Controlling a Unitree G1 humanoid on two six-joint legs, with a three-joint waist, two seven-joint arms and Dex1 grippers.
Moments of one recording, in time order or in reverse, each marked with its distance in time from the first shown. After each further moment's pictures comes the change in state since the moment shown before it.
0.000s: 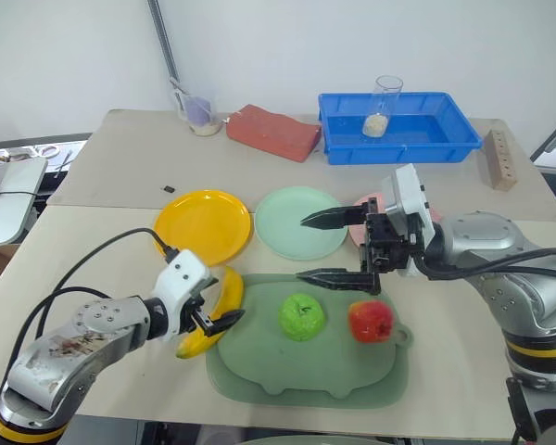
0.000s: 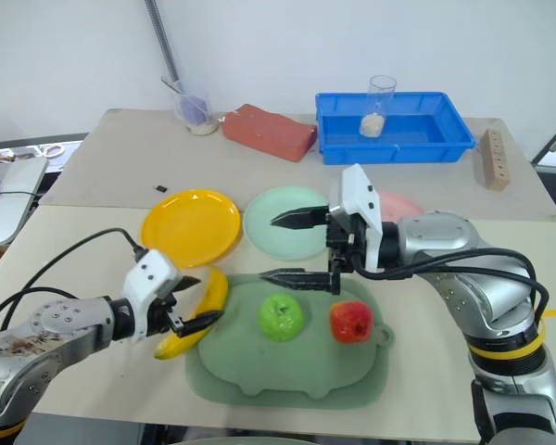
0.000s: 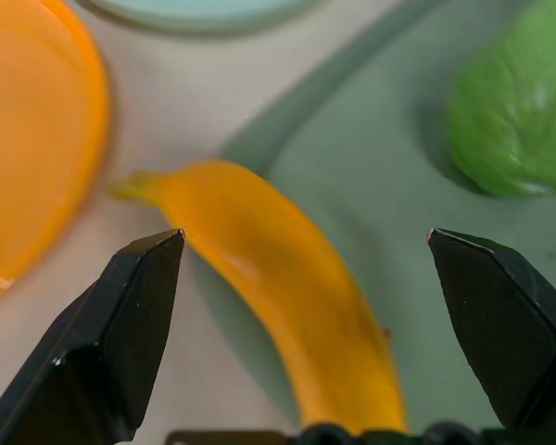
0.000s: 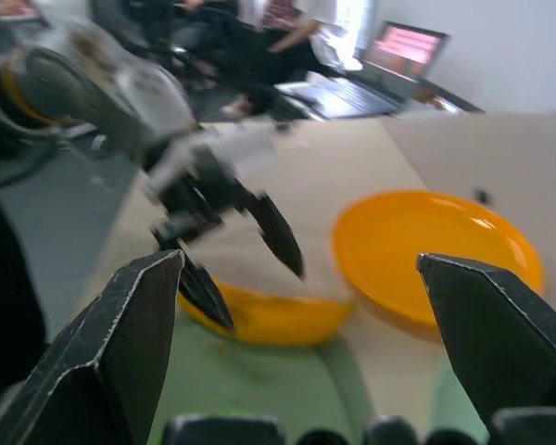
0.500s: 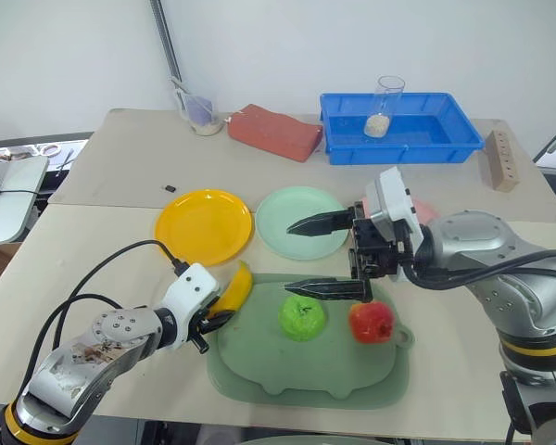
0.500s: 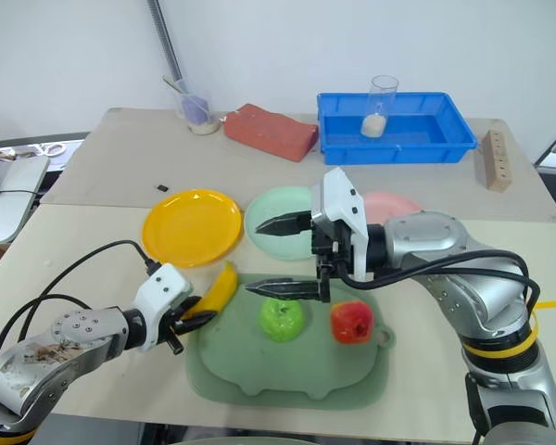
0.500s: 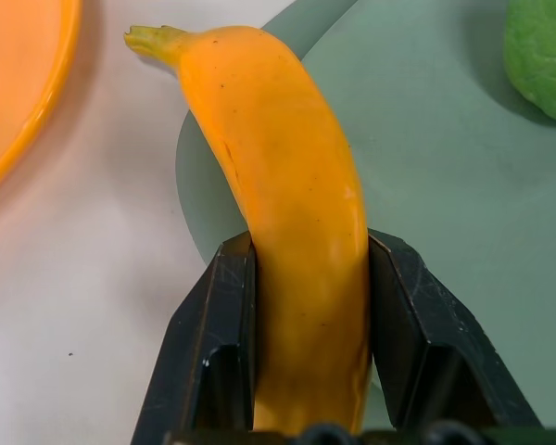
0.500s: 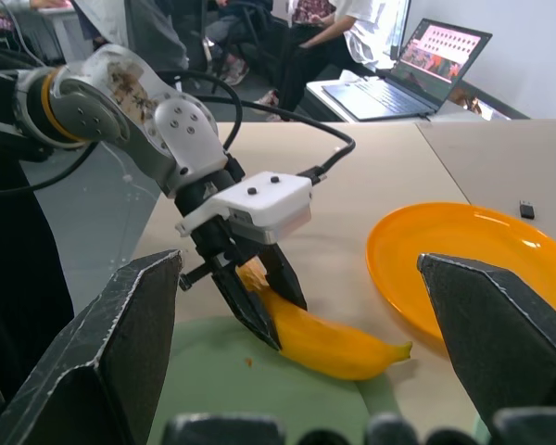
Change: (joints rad) left arm 0.015 -0.008 -0.086 0.018 0.122 -0.009 0.051; right arm -0.025 0.014 0.035 -0.020 -0.009 0.034 -0.016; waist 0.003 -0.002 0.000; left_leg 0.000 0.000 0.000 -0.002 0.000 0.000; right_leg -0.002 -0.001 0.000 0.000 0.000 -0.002
